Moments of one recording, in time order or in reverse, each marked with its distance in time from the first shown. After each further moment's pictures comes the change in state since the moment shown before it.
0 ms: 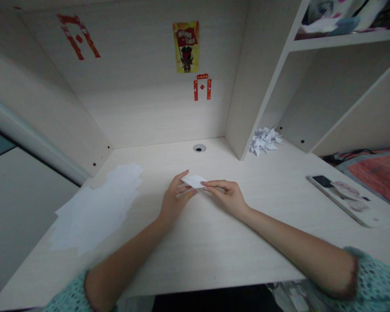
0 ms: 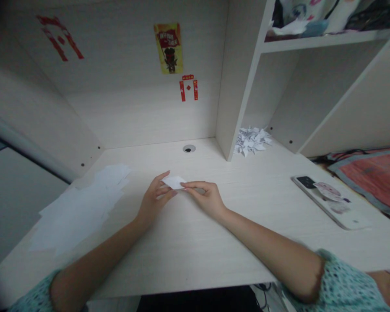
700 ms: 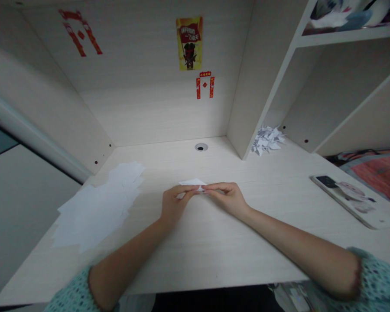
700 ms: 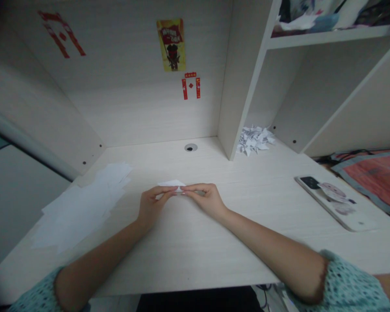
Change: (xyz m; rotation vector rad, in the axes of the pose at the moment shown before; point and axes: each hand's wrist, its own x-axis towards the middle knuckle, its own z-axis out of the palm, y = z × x) left_hand -0.007 0.001 0.000 0.148 0.101 0.100; right_hand -0.005 0.000 0.004 0.069 -0.076 0.076
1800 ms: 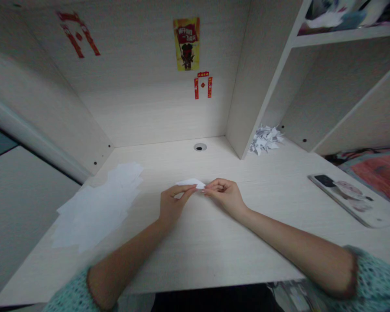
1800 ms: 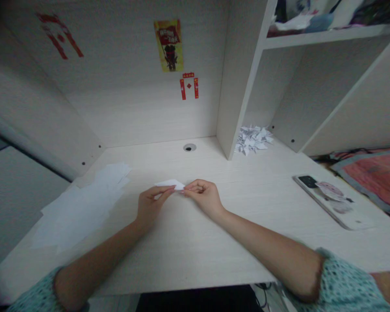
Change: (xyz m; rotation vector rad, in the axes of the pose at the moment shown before) left_hand -0.001 -0.004 0.003 -0.005 0.052 -0.002; right_hand 0.001 0.002 0.004 0.143 0.132 0.143
